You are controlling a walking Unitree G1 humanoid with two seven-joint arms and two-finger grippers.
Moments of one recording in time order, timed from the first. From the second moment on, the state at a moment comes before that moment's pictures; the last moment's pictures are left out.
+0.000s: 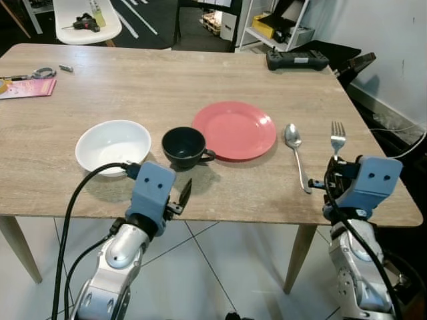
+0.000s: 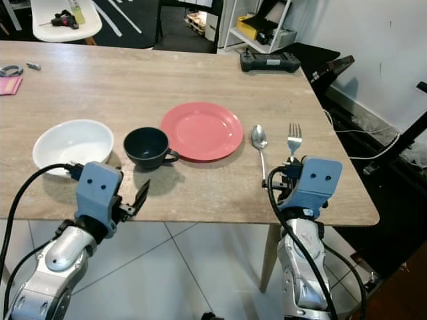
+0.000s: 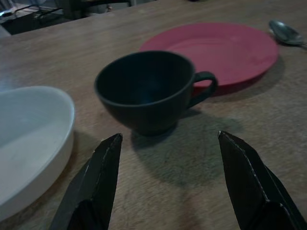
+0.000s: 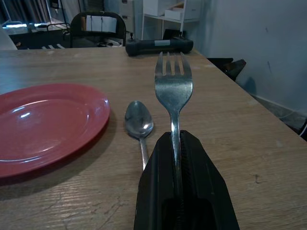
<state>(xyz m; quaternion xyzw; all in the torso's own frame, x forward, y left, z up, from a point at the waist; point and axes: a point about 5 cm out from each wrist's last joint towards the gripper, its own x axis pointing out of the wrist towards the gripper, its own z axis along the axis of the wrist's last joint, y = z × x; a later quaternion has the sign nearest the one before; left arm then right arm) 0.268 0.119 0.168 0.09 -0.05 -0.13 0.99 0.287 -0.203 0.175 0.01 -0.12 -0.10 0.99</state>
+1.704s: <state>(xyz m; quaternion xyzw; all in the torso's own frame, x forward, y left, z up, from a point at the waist) 0.277 0.146 0.198 0.10 -0.08 -0.14 0.98 0.294 -0.190 0.183 -0.01 -0.13 -0.07 0.99</state>
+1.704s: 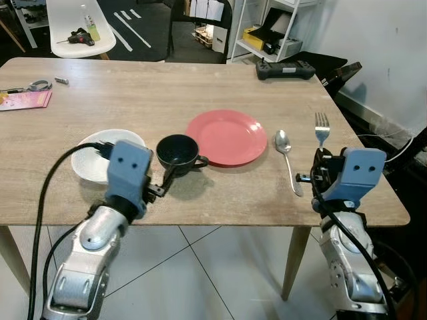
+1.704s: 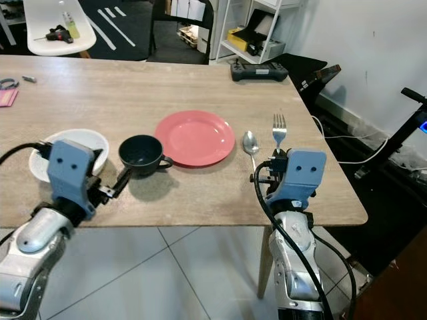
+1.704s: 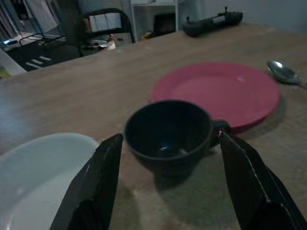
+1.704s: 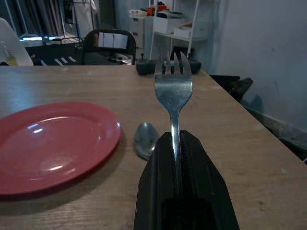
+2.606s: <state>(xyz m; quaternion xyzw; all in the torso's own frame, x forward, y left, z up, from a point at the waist) 0.279 0.138 0.190 0.06 -0.07 -0.12 0.99 0.295 -0.192 0.179 -0.01 -0.13 -0.07 0.99</state>
